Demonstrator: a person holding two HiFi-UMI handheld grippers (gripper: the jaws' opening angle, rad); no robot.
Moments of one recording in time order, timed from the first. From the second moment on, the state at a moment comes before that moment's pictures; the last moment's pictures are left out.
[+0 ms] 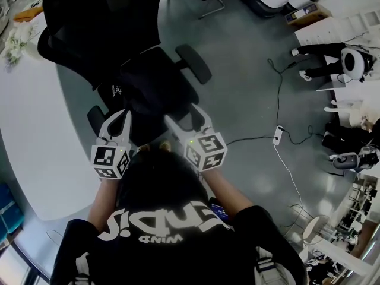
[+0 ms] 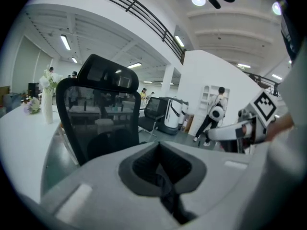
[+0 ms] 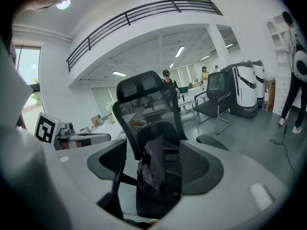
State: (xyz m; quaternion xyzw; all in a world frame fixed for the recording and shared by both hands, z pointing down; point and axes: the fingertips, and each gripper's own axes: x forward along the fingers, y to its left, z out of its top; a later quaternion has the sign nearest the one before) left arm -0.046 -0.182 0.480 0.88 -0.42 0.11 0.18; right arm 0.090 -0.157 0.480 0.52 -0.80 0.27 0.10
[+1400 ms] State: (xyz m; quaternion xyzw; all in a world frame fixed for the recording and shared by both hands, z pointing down) left arm -0.059 -0.245 0.592 0.85 -0.43 0.16 0.25; right arm 0.036 -0.276 0.696 0.49 -0.78 0.31 0.23
